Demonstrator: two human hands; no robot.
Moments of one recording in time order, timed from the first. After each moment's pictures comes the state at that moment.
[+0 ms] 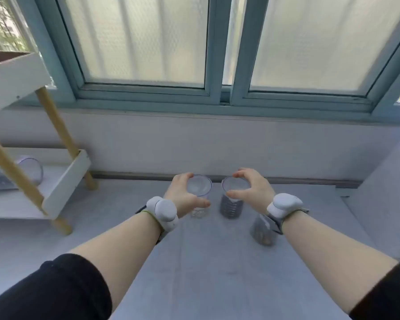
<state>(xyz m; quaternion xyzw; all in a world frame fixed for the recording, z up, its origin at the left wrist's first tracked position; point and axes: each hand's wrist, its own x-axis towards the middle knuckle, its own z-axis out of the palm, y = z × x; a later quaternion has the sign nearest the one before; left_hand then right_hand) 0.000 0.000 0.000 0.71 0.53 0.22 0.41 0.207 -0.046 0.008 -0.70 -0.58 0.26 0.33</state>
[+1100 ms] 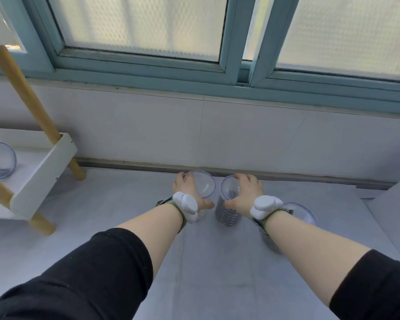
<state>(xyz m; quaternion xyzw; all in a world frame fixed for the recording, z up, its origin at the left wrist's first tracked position) 0.029 0.081 -0.091 0.72 0.62 0.10 0.30 0.189 0.027 -0.069 -0.79 -0.55 0.21 0.13</state>
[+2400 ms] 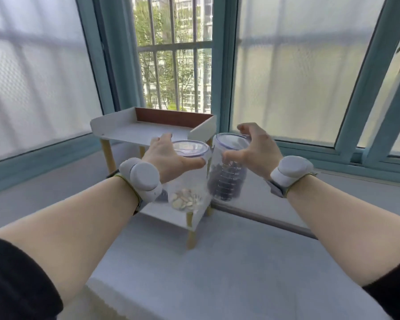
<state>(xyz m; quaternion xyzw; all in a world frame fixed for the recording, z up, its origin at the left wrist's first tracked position) -0.343 -0.045 0.200 0.62 0.68 0.37 0.11 -0.128 -0.009 0.203 -0.50 -0.74 0.17 0.42</state>
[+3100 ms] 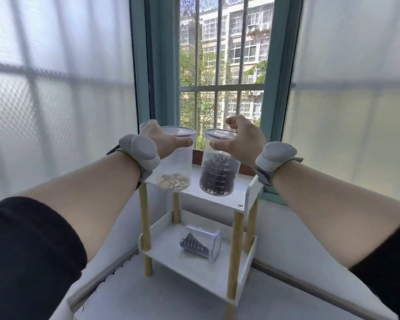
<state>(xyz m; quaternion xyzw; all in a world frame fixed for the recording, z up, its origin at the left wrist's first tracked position) -0.506 0.053 0.302 0.52 0.73 0.44 0.02 -0.306 0.109 0.295 -0.41 -0.79 0.10 0.44</state>
